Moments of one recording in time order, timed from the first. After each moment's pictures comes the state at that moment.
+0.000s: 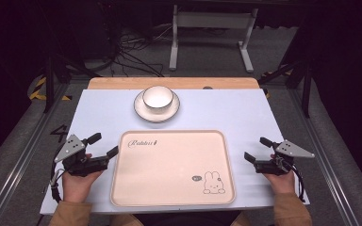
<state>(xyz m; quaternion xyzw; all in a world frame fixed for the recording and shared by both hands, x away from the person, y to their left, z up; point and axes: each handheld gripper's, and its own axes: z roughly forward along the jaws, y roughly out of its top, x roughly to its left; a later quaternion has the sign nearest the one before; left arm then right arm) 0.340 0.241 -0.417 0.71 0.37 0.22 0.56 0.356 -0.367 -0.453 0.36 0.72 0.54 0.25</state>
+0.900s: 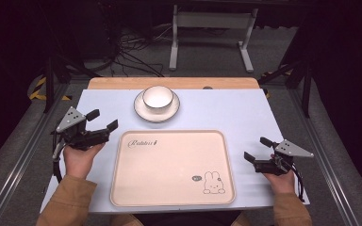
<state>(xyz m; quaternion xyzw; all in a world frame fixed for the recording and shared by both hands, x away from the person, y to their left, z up) 0.396 0.238 -0.370 0.70 0.40 0.24 0.54 0.356 -0.365 -0.453 0.37 0.72 0.53 0.25</state>
